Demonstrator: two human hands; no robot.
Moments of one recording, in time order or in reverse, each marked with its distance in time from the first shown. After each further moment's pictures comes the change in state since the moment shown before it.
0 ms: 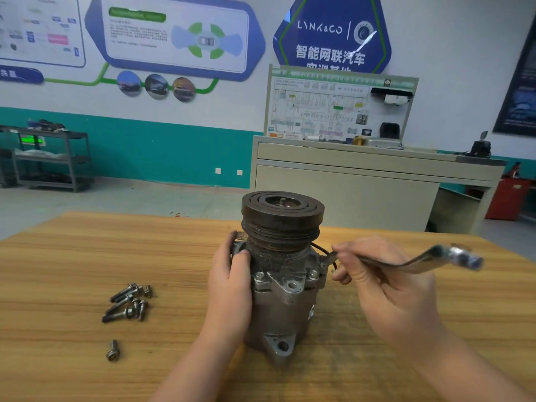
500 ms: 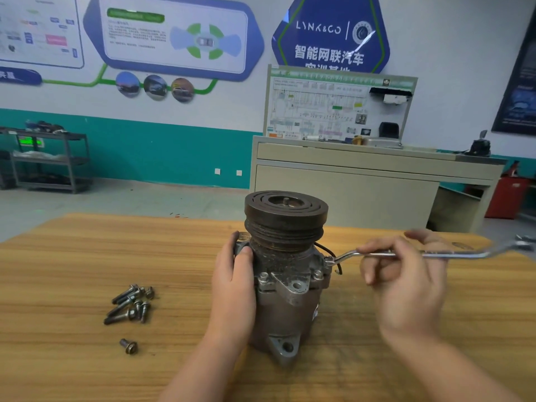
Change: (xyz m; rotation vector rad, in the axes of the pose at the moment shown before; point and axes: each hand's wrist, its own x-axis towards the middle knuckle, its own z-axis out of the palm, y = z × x) left_hand -0.001 -0.001 0.001 0.002 -0.004 0.036; right_hand -0.002 0.008 0.016 0.531 0.582 0.504
